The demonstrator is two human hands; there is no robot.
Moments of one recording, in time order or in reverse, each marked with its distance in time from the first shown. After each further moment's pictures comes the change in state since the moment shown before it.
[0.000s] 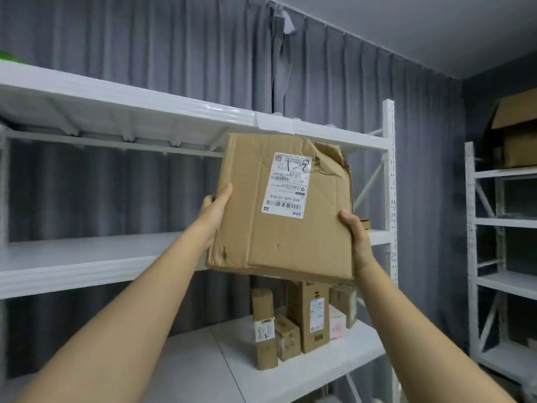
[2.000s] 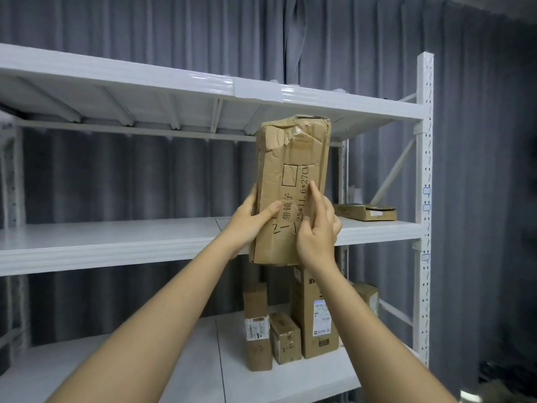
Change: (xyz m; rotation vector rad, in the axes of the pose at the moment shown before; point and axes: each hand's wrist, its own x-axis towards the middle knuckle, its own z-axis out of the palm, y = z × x) left_hand 0.015 -0.066 0.151 0.349 -0.136 0.226; right_hand 0.082 0.050 -0.070 -0.831 0.296 -0.467
